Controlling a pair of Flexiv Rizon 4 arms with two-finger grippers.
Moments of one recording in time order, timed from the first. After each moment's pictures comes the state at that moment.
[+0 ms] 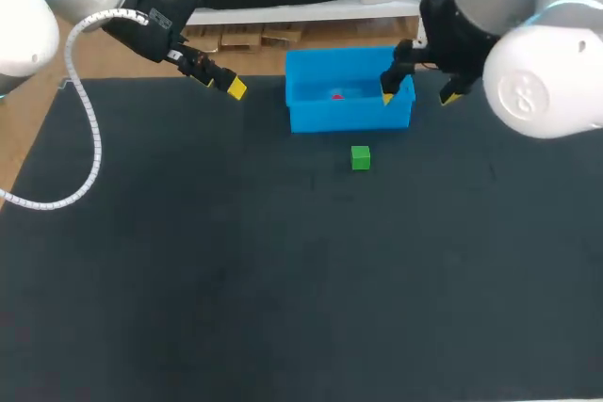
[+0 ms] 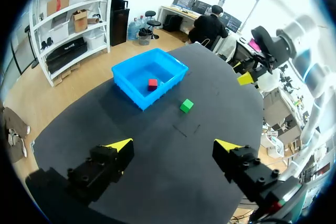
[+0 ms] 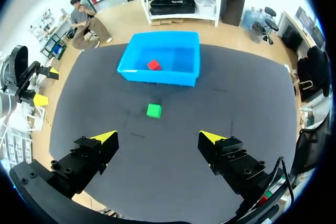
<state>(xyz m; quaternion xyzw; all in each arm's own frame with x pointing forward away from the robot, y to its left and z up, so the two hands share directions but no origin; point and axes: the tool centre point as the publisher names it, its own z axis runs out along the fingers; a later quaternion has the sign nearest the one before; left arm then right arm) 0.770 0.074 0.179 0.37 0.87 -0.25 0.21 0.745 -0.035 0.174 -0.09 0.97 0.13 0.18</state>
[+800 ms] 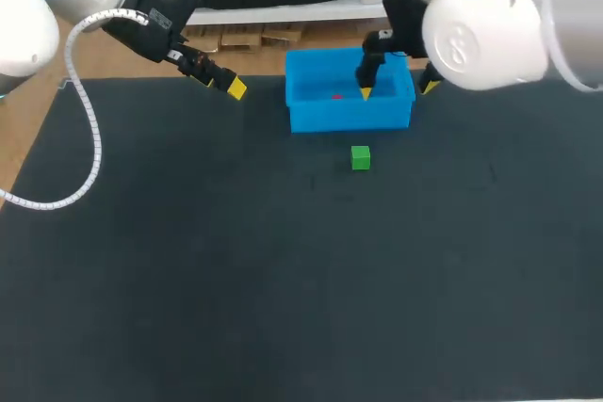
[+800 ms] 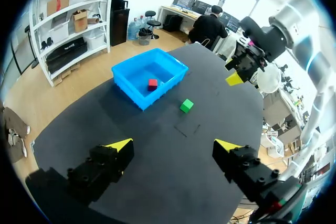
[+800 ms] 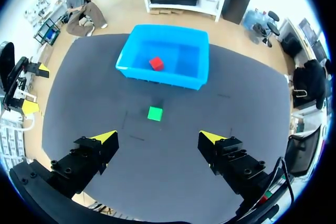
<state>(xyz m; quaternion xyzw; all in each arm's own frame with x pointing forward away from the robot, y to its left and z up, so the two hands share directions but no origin) 0.770 0.074 0.179 0.37 0.87 -0.25 0.21 0.768 -0.009 0.170 -0.12 0.98 0.08 0.14</state>
